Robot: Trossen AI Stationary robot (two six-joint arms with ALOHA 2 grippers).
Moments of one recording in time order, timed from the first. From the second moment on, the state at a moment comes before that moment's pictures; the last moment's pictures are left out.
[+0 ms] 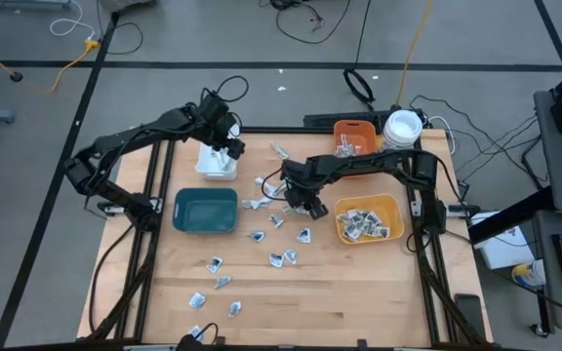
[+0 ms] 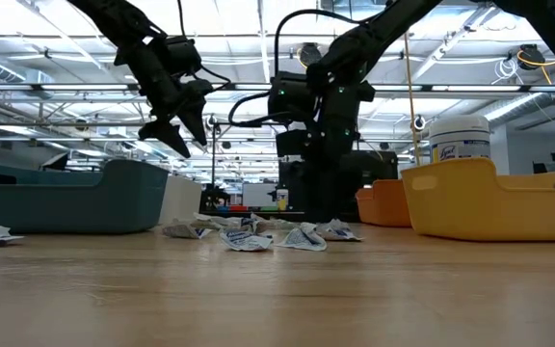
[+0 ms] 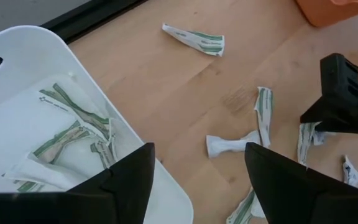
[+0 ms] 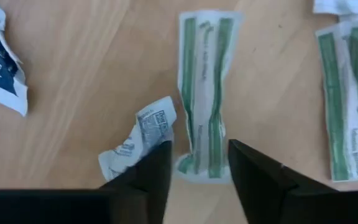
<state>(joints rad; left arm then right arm) 0.75 1.46 1.10 -0.63 0.26 -0.25 -0.24 2.03 1.39 -0.68 -0.13 -0.72</state>
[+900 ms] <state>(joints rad) 0.74 1.46 1.10 -0.63 0.27 -0.24 -0.23 1.86 1.40 -0.68 -0.03 -0.56</state>
